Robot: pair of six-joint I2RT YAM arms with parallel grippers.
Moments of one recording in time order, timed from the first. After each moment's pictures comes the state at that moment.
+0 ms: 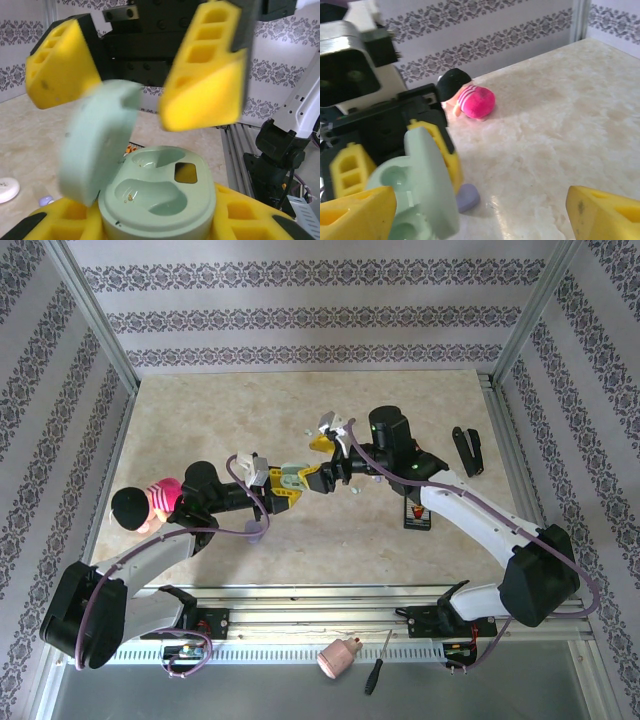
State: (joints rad) left arm -0.37 1.15 0.49 0.66 0.94 -0.11; right arm 0.57 1.38 1.07 -0.09 -0.73 -0.05
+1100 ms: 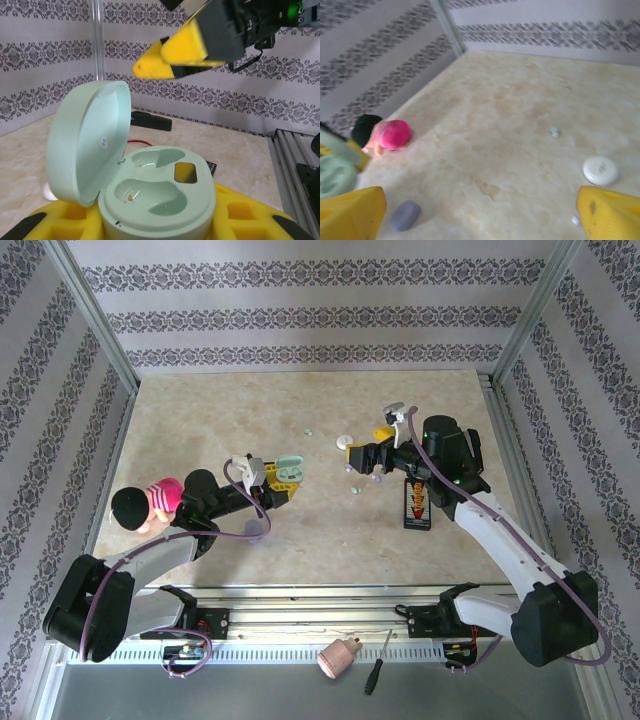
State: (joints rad) left arm -0.37 1.19 0.41 0.83 0.76 -0.07; right arm 0.32 1.17 0.86 -0.06 -0.52 0.22
